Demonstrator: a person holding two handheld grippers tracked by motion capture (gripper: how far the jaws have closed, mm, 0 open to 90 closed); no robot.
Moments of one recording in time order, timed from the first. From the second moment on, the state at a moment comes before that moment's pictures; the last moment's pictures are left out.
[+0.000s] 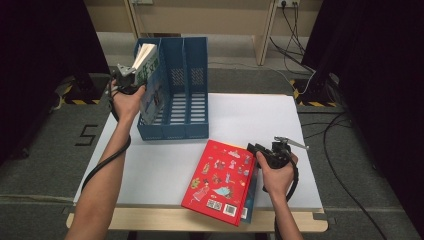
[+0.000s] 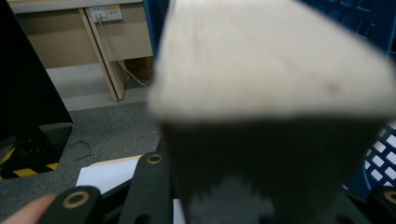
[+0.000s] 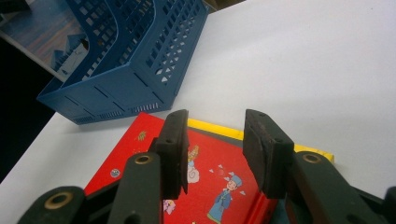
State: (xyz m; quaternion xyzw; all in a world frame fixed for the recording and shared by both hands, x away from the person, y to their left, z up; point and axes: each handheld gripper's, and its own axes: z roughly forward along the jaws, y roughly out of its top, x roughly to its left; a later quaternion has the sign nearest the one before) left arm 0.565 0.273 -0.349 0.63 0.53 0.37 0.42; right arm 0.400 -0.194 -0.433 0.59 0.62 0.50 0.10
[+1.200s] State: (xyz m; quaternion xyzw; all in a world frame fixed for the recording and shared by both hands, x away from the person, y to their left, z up) left arm 0.569 0.274 -0.352 0.64 0.54 0.34 0.43; right arm 0.402 -0.195 -0.435 0.59 0.62 0.50 0.10
